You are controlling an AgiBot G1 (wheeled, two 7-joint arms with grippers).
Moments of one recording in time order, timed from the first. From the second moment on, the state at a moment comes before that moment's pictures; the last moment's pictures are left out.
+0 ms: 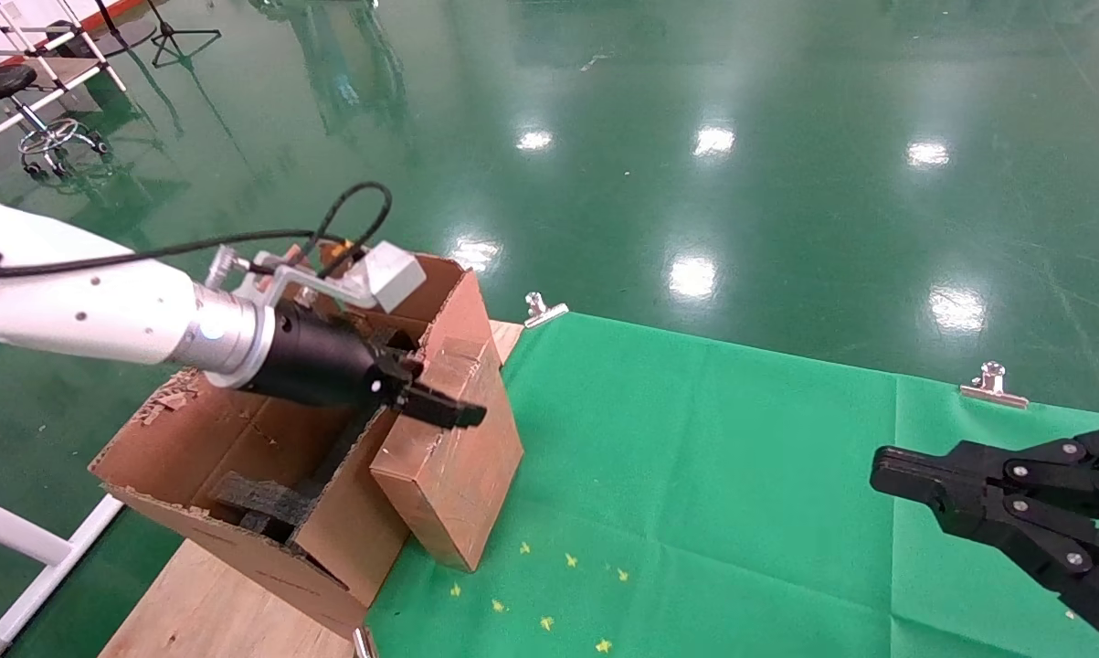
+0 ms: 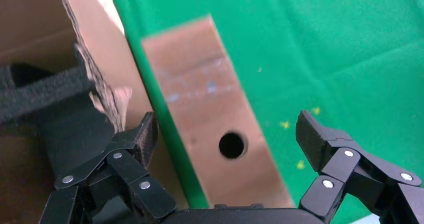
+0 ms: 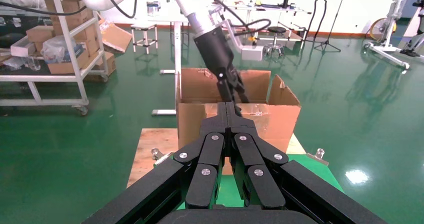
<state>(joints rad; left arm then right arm) -1.50 0.64 0.65 -1.36 1.80 1.43 -1.34 1.08 -0.60 -0.30 1.28 -0.72 -1.49 0.18</state>
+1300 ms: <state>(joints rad) -1.49 0.64 0.66 -1.36 1.81 1.42 -1.30 1.08 -0.60 -0.30 1.28 -0.72 -1.49 0.18</state>
